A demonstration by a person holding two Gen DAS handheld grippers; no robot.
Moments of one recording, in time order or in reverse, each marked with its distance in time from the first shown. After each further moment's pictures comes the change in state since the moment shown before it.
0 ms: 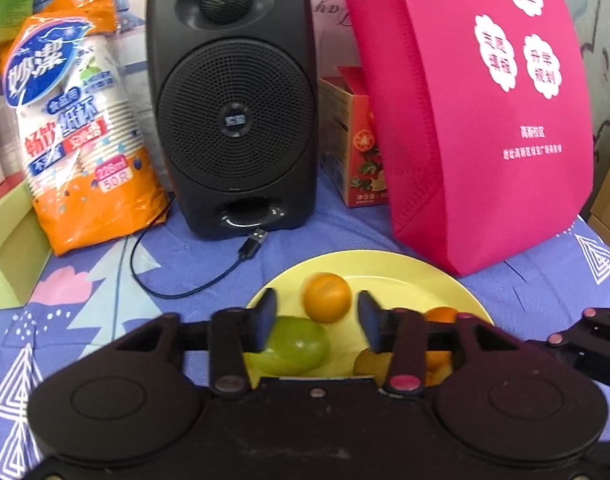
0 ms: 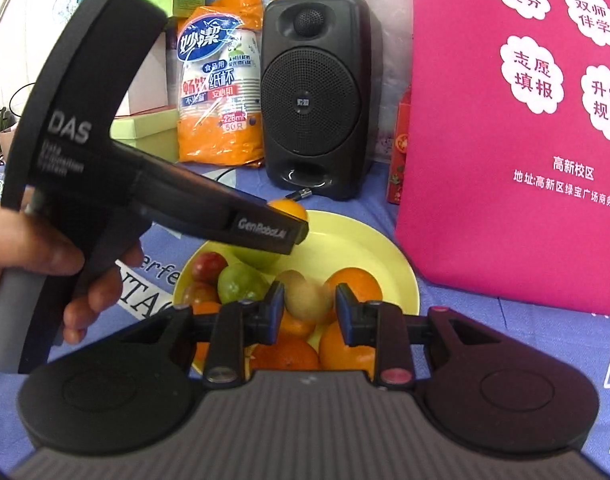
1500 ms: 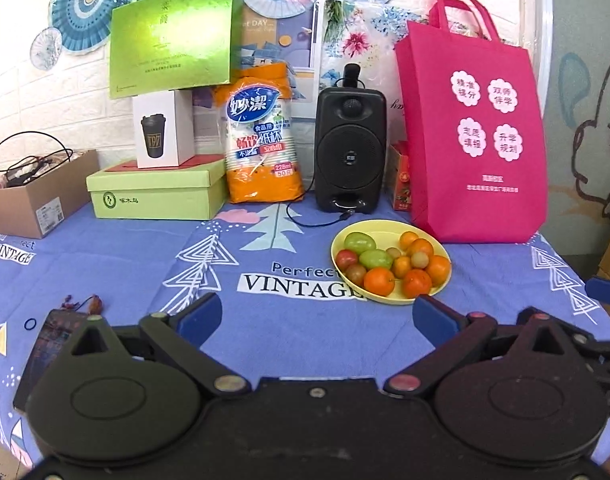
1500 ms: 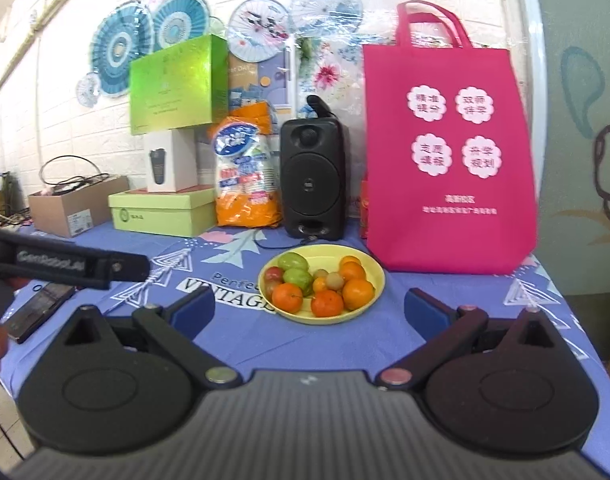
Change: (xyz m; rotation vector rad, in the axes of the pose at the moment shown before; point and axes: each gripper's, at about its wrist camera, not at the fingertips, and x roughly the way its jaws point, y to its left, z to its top) left arm -0.322 -0.023 -0.145 -0.189 -0.181 0.203; right arm -0.233 0.071 -0.066 0.106 -0.231 -0.109
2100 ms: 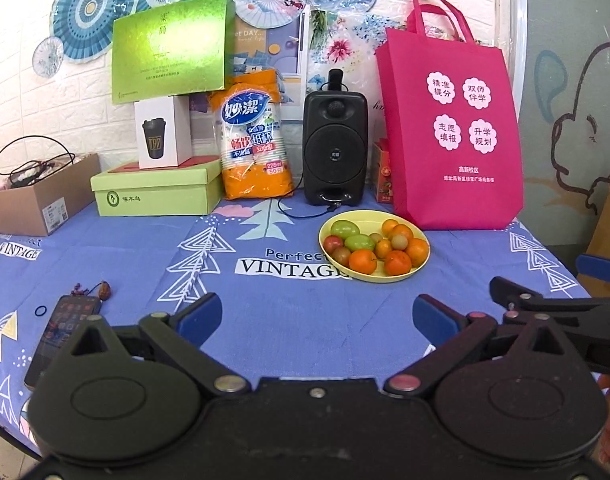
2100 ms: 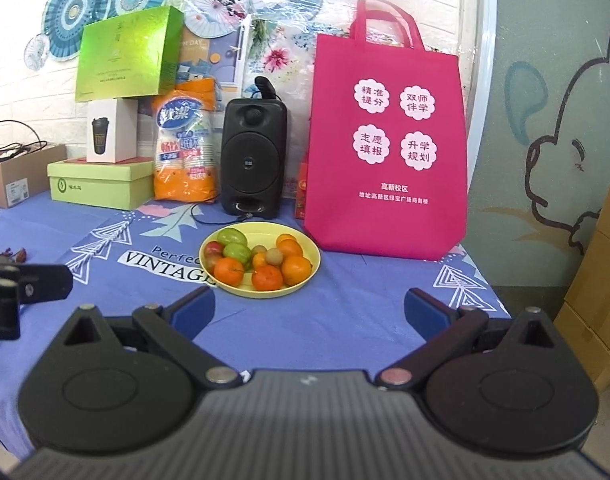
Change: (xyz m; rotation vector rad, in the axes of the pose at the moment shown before) left arm -0.044 -0.003 -0.021 0.024 -0.014 -0.028; right arm -0.014 0.027 -0.008 -0.064 0.052 -0.235
